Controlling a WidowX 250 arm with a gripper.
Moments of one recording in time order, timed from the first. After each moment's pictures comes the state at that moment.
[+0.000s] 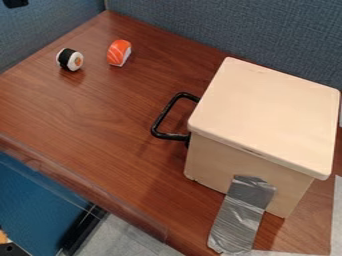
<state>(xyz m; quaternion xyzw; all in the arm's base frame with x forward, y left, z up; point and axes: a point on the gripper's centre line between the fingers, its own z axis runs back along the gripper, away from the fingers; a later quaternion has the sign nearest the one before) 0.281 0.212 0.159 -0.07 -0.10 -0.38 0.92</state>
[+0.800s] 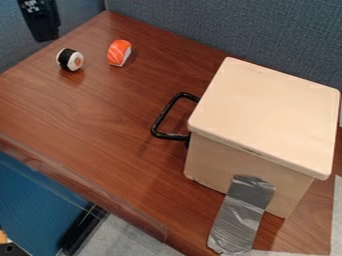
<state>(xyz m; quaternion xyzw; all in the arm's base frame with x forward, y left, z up) 0.264 0.142 0.144 -0.11 -0.09 -0.36 0.92</state>
